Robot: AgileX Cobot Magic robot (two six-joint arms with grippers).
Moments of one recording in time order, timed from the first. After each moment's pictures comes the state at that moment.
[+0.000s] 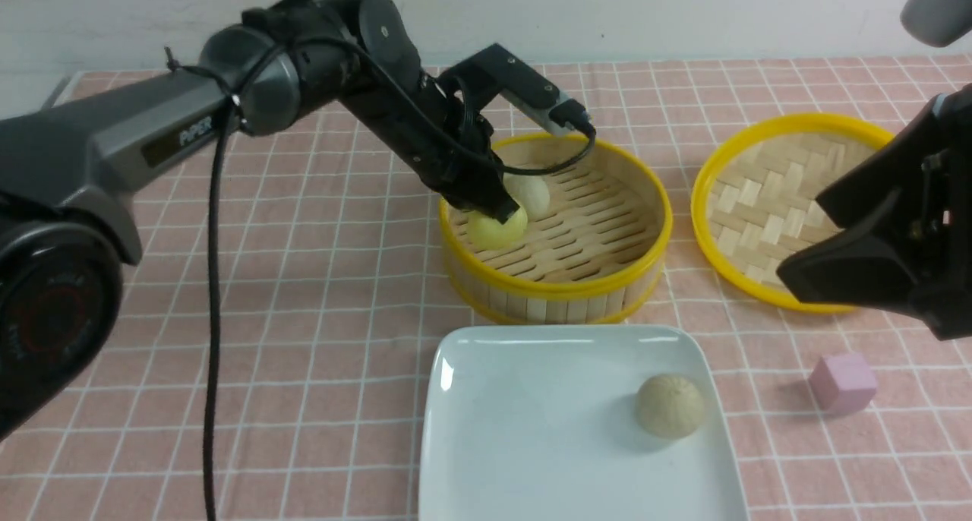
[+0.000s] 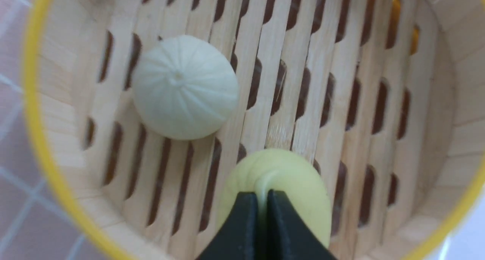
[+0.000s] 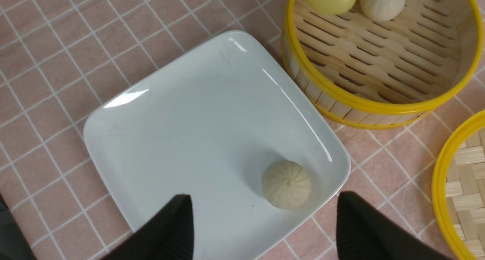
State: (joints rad) right arm 0.45 1.13 -1.24 0.35 1.07 -0.53; left arm -0.42 2.05 -1.81 -0.35 0.86 0.77
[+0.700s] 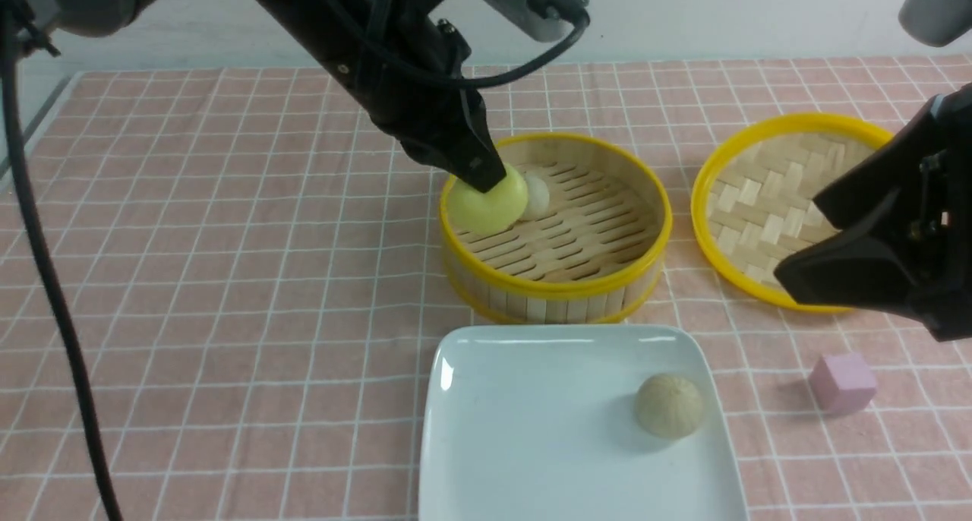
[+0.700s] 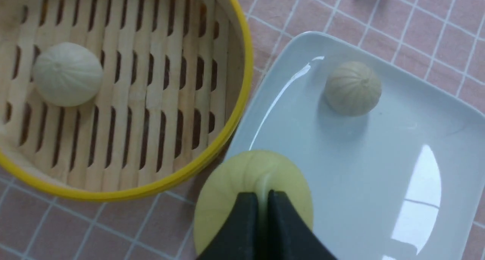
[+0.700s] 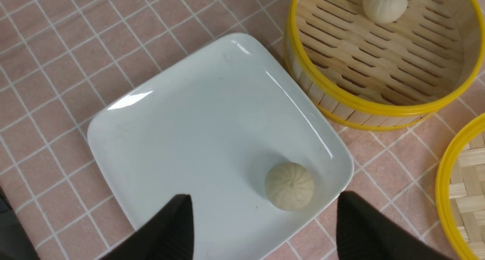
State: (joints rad) right arm 0.45 1.13 -1.24 0.37 1.07 -0.52; left arm -0.44 1.84 -1.82 -0.46 1.24 0.78
